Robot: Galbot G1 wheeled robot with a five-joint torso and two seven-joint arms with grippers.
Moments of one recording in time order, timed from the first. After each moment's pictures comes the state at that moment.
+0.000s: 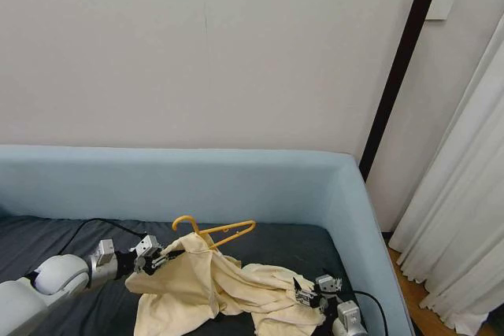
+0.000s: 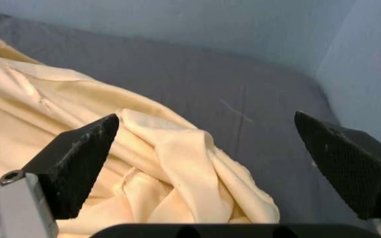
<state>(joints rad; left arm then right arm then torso) 0.74 -0.41 0.22 -1.47 -0.74 -0.19 0.61 -1.15 1.02 -0.01 1.67 0.52 -0.17 0.28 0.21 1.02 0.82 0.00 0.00</state>
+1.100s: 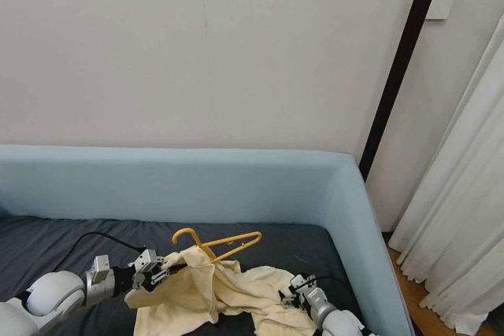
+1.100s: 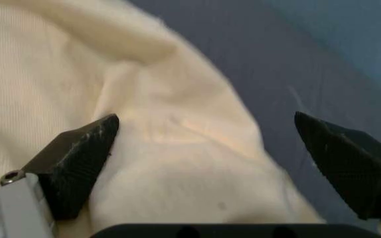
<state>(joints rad) 0.91 -0.44 0.08 -1.55 -0.70 -0.18 0.63 -0.81 1.10 -0.29 1.25 0.30 -0.18 0.10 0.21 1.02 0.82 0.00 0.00</state>
